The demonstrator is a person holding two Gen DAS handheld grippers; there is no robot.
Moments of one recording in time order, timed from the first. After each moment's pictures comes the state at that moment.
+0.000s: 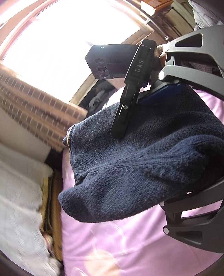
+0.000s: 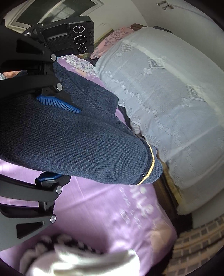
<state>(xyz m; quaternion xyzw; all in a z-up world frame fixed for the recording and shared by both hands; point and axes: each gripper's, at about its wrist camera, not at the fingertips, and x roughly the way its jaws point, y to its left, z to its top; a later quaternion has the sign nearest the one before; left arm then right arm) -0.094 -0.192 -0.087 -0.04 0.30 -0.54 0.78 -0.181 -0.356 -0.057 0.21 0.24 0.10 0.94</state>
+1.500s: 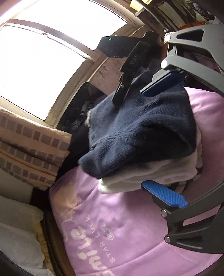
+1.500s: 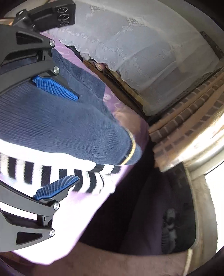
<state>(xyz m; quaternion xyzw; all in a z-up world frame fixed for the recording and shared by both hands) -0.097 -0.430 -0.084 0.04 0.31 -0.58 0.75 -0.286 -0.596 -0.078 0.29 0.17 -0.20 0.92</state>
